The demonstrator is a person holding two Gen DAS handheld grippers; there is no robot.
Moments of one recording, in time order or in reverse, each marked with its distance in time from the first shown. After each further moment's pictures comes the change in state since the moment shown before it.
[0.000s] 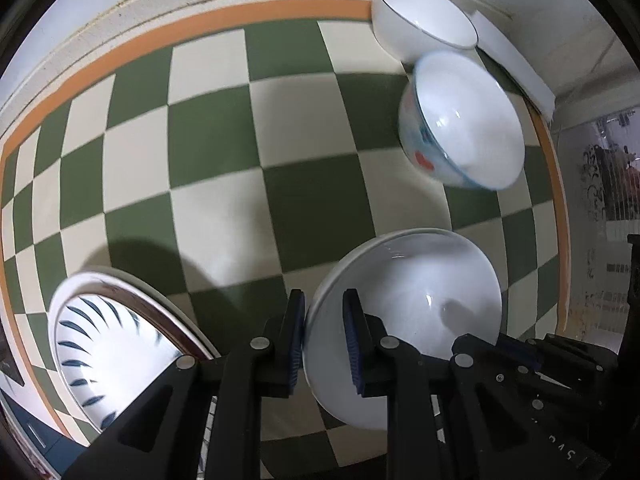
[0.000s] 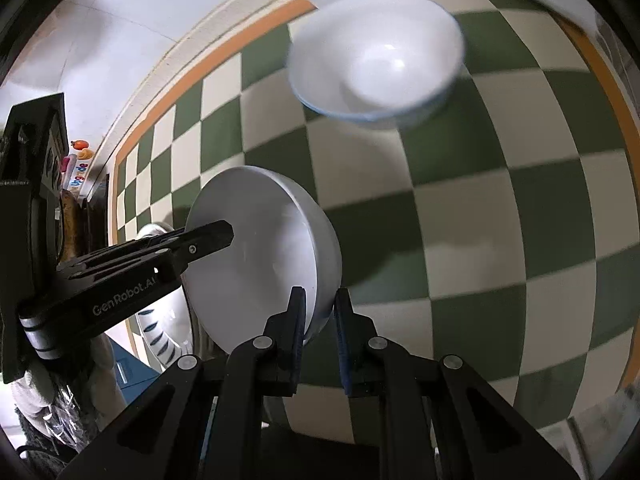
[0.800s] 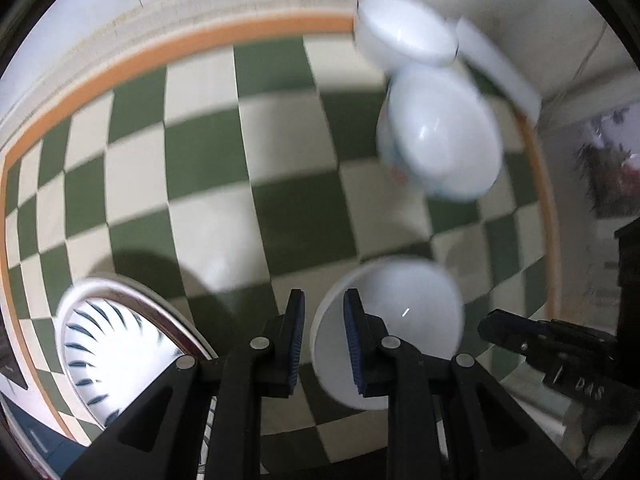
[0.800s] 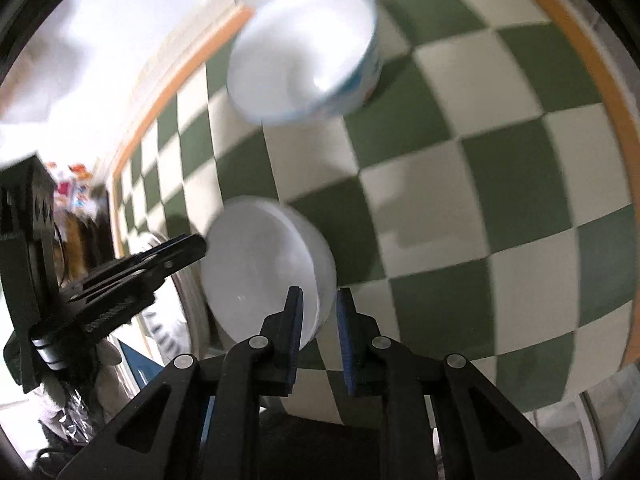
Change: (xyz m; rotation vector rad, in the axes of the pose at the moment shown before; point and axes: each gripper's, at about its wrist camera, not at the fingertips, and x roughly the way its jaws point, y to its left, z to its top) left arm -0.031 -0.014 0.018 0.002 -0.050 -0.032; right arm -0.022 -0.047 0.005 0.104 0.019 0.051
